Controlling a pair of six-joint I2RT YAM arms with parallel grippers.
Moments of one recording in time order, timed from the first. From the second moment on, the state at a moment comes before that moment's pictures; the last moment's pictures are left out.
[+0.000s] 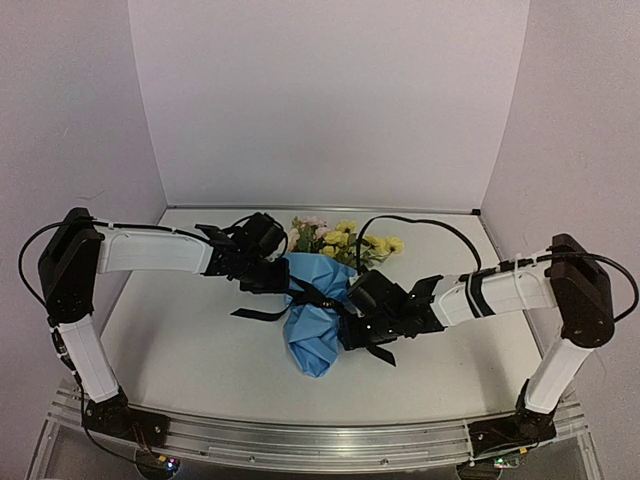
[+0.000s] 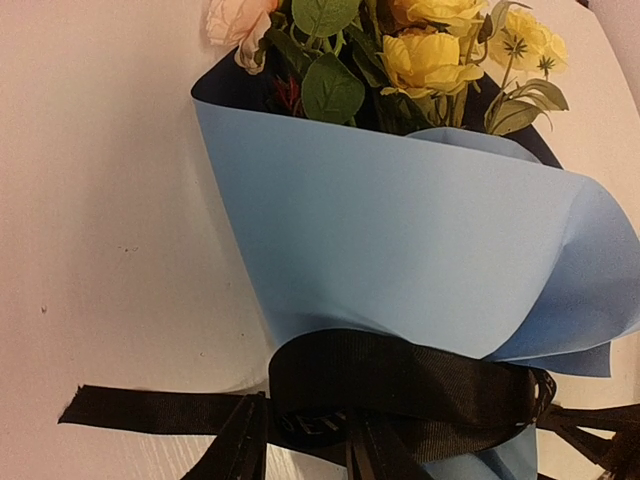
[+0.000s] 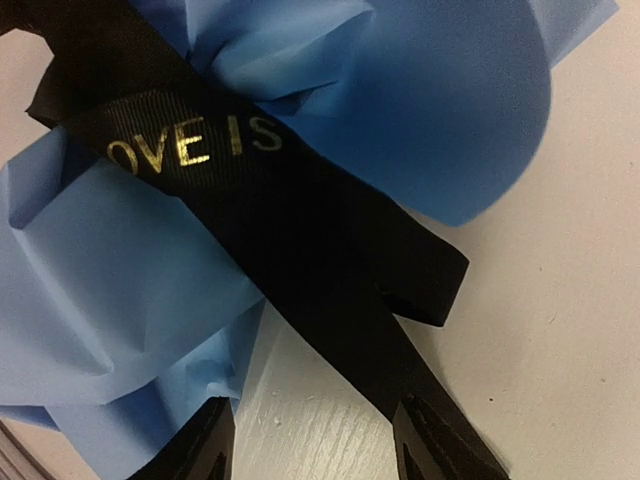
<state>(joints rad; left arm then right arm) -0.83 1.79 1.24 -0.38 -0.13 -0.68 1.01 1.74 1.00 -0.27 0.17 0.67</state>
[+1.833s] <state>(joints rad) -0.83 1.82 1.24 -0.38 -0.14 -0.68 1.02 1.67 0.99 -0.41 0.41 0.76</state>
